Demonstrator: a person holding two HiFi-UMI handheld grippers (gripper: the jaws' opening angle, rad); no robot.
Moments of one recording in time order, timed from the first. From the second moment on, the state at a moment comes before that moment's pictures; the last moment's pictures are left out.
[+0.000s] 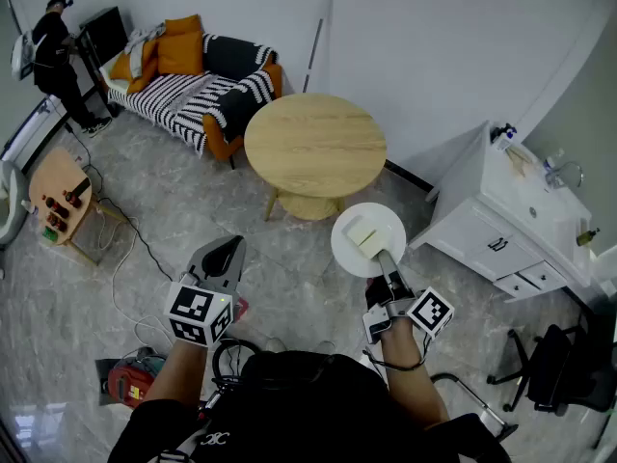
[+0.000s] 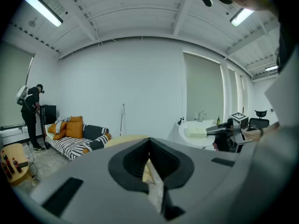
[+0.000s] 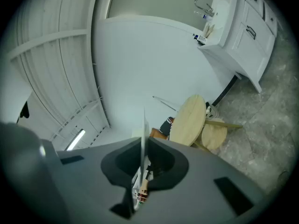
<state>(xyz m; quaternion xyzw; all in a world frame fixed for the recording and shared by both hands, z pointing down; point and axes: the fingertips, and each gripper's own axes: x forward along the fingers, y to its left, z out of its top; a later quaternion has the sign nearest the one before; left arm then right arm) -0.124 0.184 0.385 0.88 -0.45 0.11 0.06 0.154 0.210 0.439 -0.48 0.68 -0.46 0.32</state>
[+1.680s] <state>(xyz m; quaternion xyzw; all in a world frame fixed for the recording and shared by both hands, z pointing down) -0.173 0.143 0.417 0.89 -0.45 0.12 0.03 0.064 0.181 0.461 -0.49 0.68 -0.47 0.28</state>
